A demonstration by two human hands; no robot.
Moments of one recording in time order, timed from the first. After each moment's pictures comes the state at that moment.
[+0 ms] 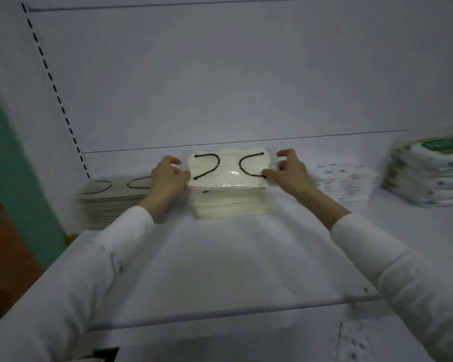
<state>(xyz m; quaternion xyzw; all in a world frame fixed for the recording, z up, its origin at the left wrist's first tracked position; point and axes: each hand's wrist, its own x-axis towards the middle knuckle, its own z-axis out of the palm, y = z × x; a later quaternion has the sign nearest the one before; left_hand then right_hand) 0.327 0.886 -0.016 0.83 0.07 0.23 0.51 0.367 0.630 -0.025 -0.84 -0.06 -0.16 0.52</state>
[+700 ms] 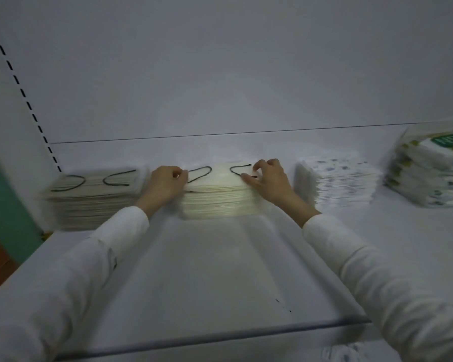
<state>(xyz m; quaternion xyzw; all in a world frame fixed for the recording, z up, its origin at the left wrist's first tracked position) 0.387 0.884 -0.052 0.92 0.05 0.18 0.34 0.430 0.643 -0.070 -0.93 -0.09 -0.15 0.33</state>
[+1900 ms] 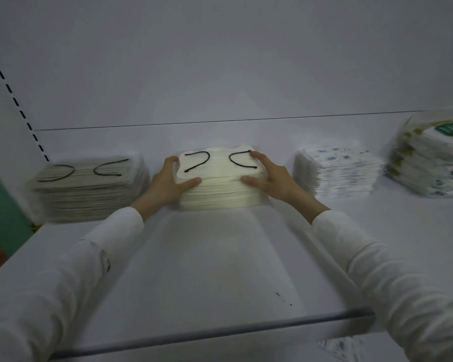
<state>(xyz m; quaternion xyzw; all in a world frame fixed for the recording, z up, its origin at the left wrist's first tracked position) 0.397 0.884 -0.082 0.90 0.01 0.14 0.41 0.439 0.619 -0.094 -0.89 -0.17 -0.06 0.41</state>
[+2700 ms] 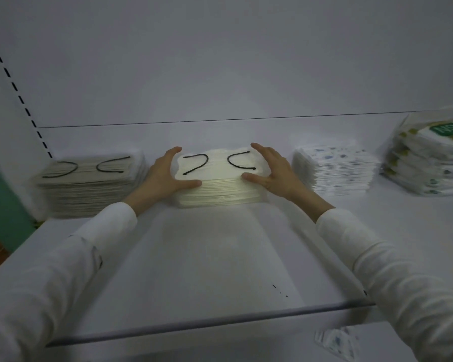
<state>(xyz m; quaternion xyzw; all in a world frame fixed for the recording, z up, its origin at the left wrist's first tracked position) 0.385 0.891 -0.071 0.91 -0.04 0.14 0.40 0.436 0.613 -0.090 -0.91 -0.19 -0.15 0.33</state>
